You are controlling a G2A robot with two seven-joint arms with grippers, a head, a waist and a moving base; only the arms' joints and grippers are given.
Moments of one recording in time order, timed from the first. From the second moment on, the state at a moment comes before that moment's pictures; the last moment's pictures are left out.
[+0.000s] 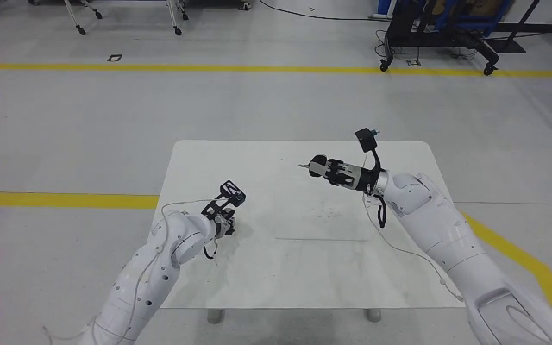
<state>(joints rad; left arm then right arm) 1.19 -1.13 -1.05 -1.57 1.20 -0.33 -0.93 -0.86 -1.07 0.90 -1.04 0.03 -1.01 0.53</state>
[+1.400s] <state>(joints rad) 1.16 -1.13 -1.06 -1.55 1.16 -0.34 -0.96 -0.86 -1.07 0.90 -1.04 0.03 -1.01 0.53</state>
